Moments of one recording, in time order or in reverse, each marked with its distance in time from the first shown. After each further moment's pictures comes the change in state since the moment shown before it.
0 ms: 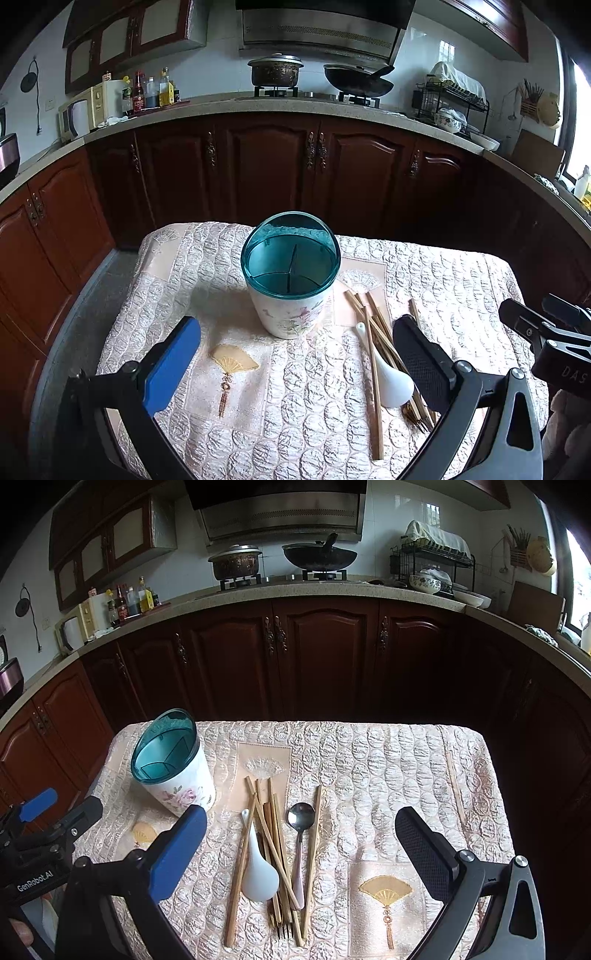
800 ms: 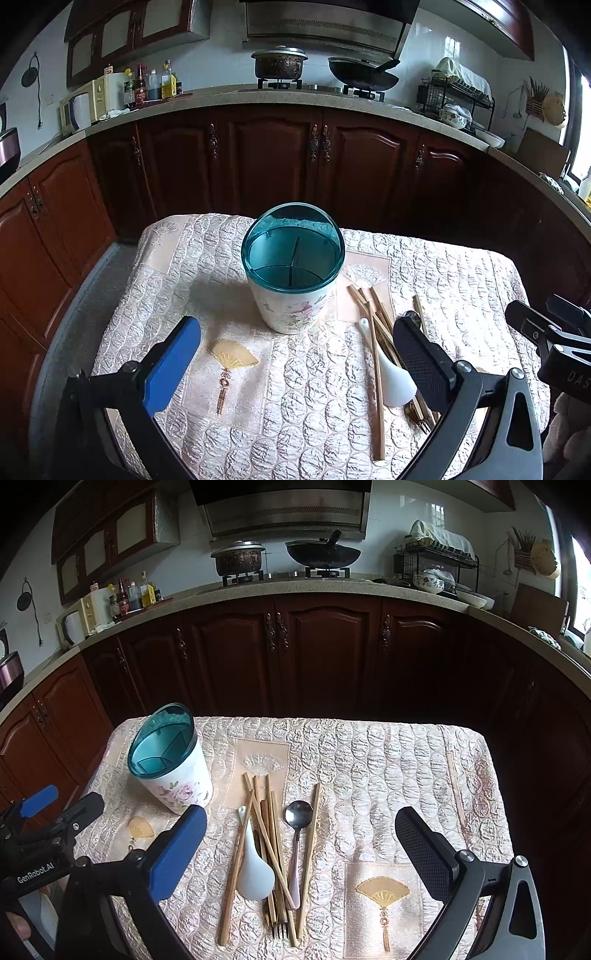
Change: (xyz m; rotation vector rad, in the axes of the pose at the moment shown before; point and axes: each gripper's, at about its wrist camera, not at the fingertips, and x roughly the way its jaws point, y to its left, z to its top) left arm 0.011 0.001 -0.001 -0.013 0.027 0.011; right arm 0.006 -0.005 -0.002 -0.012 0.010 0.001
